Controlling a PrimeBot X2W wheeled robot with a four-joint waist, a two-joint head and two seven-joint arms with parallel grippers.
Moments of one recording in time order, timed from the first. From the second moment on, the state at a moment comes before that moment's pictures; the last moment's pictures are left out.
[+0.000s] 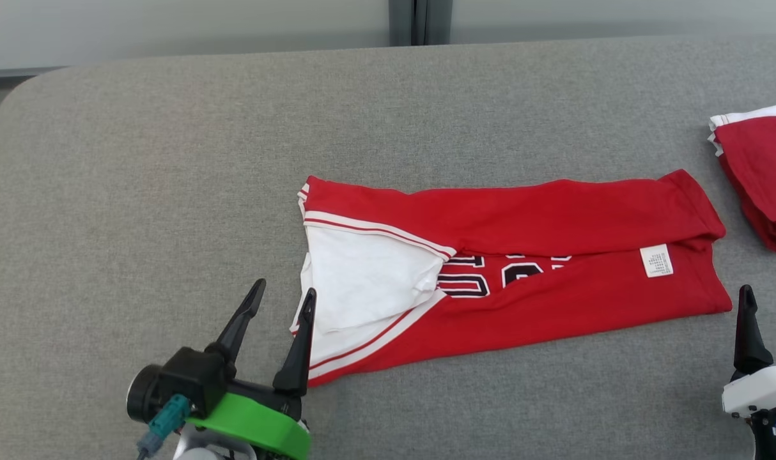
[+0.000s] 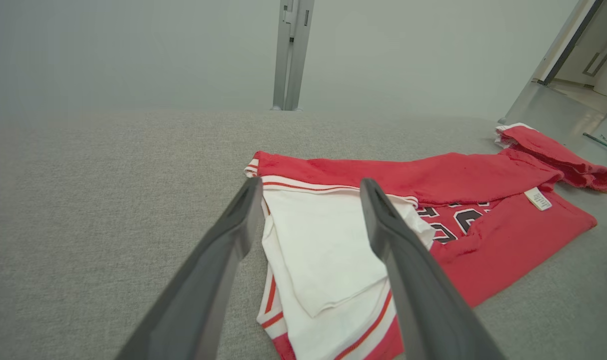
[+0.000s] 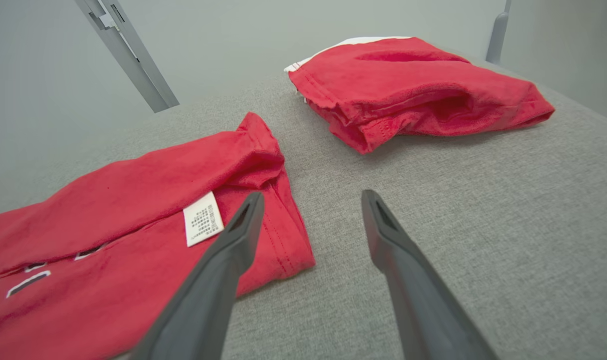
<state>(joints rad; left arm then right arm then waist) -0.18 0.40 -0.67 0.01 -0.65 0.18 -0.26 -0.06 -0.26 -0.18 0.40 0.50 0.13 -0.26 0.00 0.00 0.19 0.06</state>
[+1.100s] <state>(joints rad) 0.03 0.07 -0.42 0.01 -0.17 0.03 -0.26 -0.40 -0.30 -0.44 0.98 0.21 0.13 -0.12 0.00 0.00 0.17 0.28</state>
